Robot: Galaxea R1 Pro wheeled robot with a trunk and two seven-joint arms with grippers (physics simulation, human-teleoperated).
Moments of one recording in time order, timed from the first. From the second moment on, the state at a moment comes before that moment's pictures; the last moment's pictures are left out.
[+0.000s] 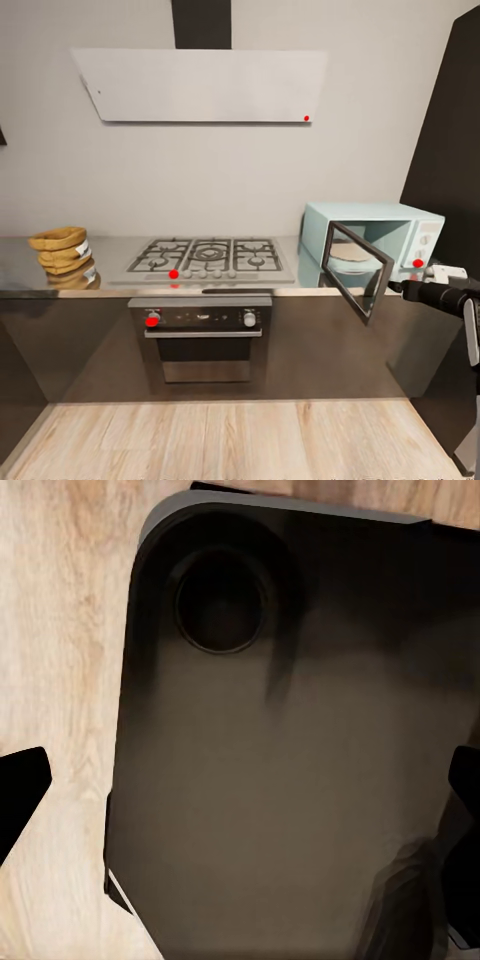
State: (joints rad) left arm 0.00 -0.01 0.00 -0.03 0.17 -0.04 0.01; right arm -0.69 -0.34 -0.42 -1.39 0.11 0.91 0.52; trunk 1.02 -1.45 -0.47
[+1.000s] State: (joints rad) left arm 0.00 -0.01 0.00 -0.03 0.17 -0.04 0.01; right arm -0.42 -0.27 -0.43 0.03 0.25 0.03 0.23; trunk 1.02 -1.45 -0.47
